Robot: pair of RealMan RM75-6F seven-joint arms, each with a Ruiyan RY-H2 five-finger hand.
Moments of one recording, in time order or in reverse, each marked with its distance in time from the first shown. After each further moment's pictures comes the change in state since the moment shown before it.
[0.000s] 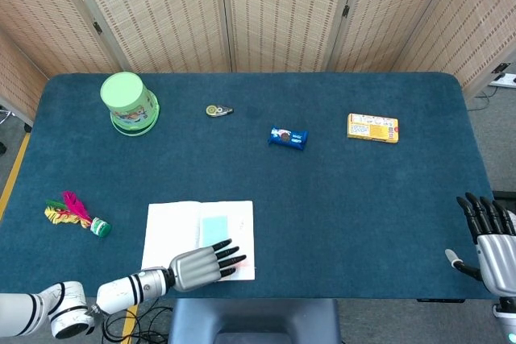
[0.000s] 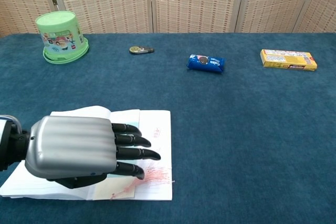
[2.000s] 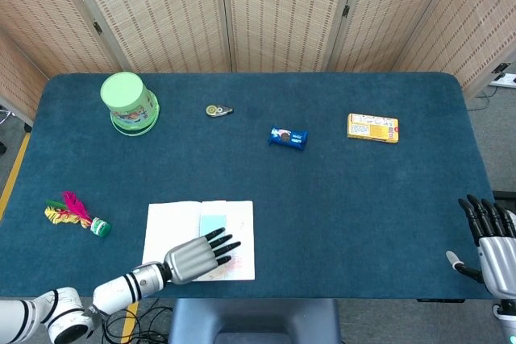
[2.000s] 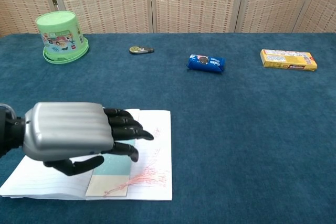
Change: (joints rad) left arm 0.048 0.035 -0.061 -0.061 -0.157 -0.008 0.028; right arm -0.008 -0.006 -0.005 0.015 -0.002 0.006 0.018
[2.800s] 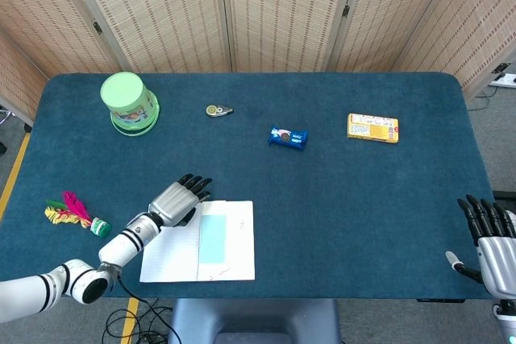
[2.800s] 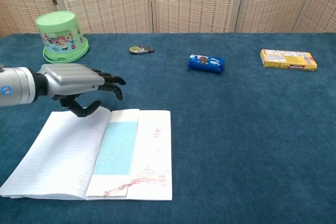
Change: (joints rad) left arm -0.026 -0.109 -0.149 0.295 -0.388 -0.045 -0.149; right arm -0.001 0.004 0.000 -0.015 0.001 0.000 -0.017
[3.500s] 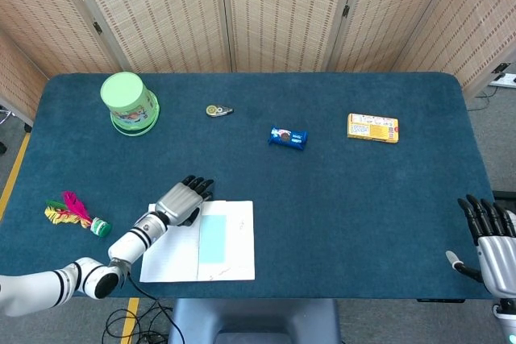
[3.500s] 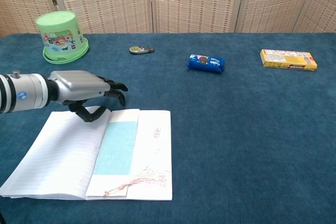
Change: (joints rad) left arm -0.044 -0.058 0.019 0.049 -0.111 -0.022 0.045; right arm 0.004 -0.004 0.002 0.009 0.007 -0.010 0.006
